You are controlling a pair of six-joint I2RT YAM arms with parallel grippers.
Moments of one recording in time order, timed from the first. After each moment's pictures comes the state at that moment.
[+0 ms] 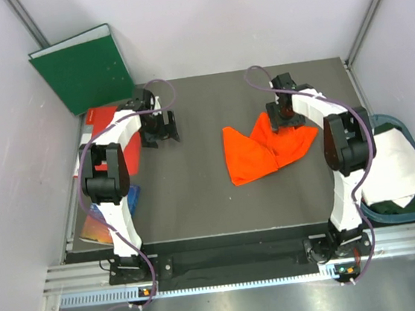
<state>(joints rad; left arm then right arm) -0.14 2.03 1.60 -0.73 0.21 -0.23 0.22 2.01 1.53 -0.70 0.17 0.09</state>
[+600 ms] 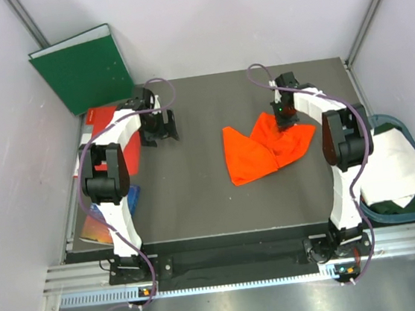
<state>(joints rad) -0.14 2.03 1.62 -0.73 0.19 -0.23 0.18 2.09 1.58 -0.65 0.00 0.07</state>
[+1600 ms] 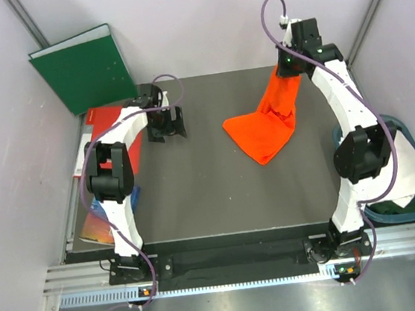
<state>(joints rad) -0.19 2.05 1.67 -0.73 0.22 -0.23 0.18 1.90 1.99 -0.77 -0.06 0.12</state>
